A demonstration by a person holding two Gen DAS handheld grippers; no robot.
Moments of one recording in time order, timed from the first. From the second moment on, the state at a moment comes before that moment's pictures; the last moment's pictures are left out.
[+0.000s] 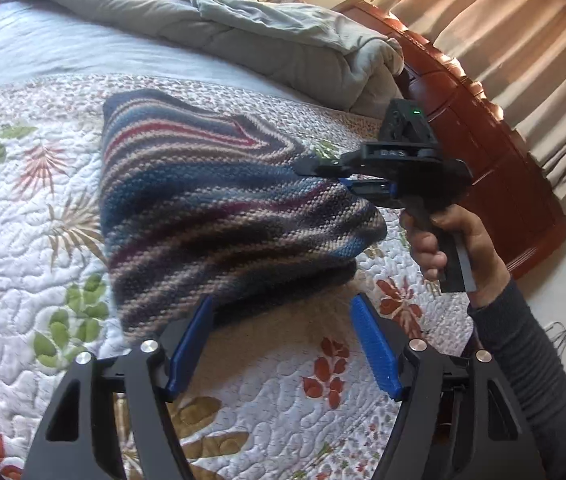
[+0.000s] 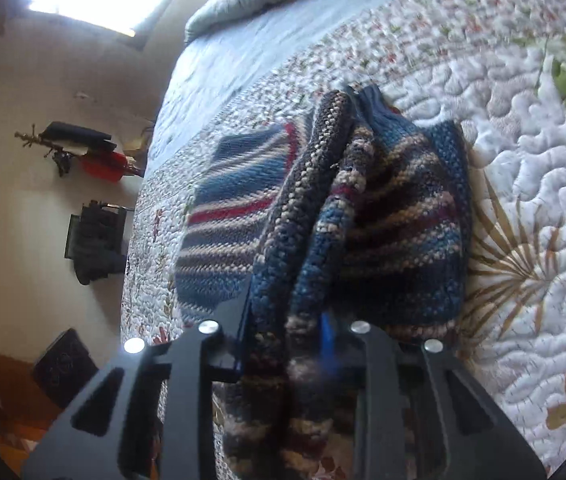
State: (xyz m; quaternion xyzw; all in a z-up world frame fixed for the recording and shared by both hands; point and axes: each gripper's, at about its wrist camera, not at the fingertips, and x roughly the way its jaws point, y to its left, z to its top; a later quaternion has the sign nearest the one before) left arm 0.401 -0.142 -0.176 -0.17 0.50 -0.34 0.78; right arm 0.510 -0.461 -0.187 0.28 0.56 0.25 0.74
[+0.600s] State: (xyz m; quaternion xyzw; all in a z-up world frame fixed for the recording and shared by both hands) left arm 0.362 -0.142 -0.203 -0.19 0.51 -0.36 0.75; right arm 0.521 -0.501 -0.230 0.37 0.53 0.22 0.73
